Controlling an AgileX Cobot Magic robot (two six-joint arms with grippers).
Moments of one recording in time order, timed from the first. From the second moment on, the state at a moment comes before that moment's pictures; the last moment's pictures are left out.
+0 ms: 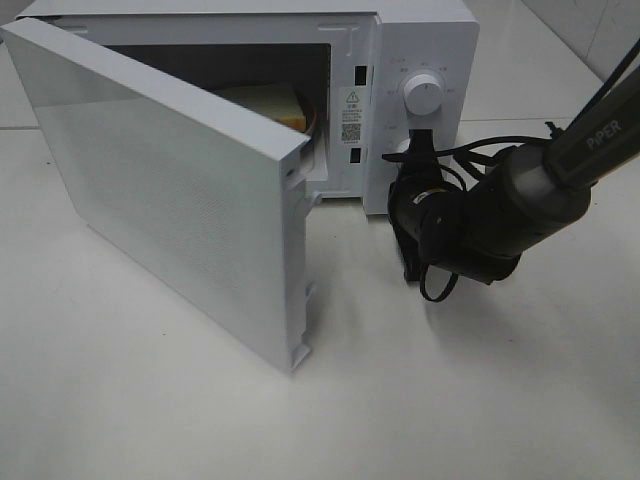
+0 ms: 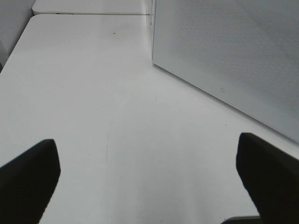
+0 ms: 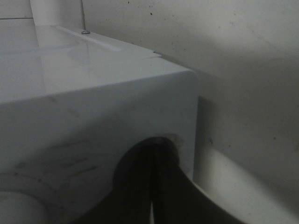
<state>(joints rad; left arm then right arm) 0.00 0.00 -0.50 -0.06 1.04 0.01 0.53 2.16 -0.97 0.74 -0.78 1.22</state>
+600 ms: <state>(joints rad) 0.00 0.00 -0.50 -0.06 1.04 0.01 0.52 2.15 -0.97 0.74 -0.73 1.22</state>
